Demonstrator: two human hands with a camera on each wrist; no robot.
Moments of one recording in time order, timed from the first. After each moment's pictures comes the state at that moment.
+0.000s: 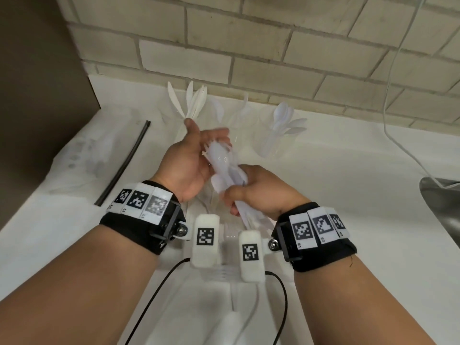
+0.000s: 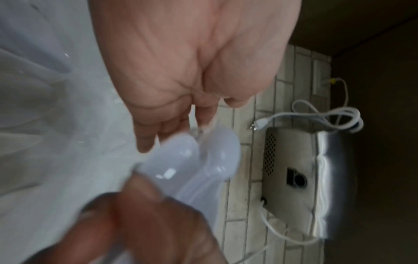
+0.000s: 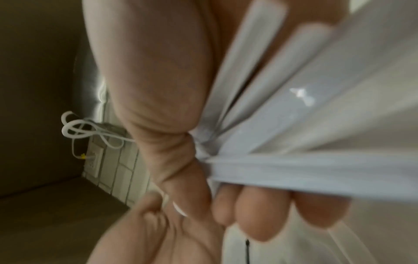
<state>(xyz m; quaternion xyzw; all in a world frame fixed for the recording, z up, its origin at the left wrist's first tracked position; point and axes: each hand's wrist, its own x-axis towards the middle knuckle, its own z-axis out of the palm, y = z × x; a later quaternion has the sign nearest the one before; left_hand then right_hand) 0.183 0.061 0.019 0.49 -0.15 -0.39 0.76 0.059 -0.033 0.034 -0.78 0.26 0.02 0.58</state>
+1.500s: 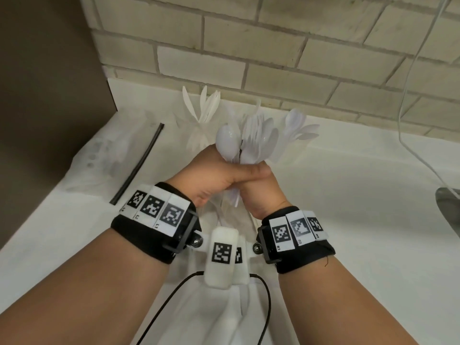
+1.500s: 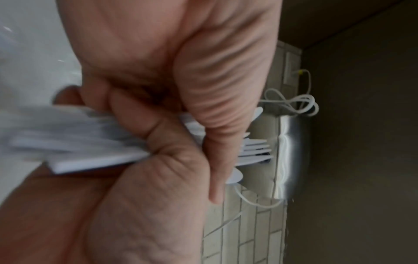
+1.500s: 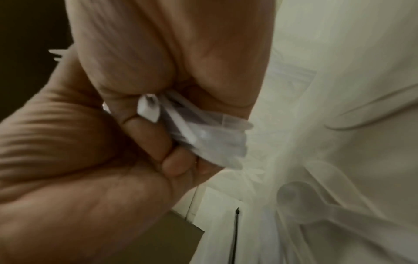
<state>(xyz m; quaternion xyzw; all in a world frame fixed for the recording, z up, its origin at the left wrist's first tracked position) 0.160 0.074 0.044 0.61 -0.30 -0.38 0.63 0.092 -0.013 0.015 -0.66 0.18 -0.19 0.70</state>
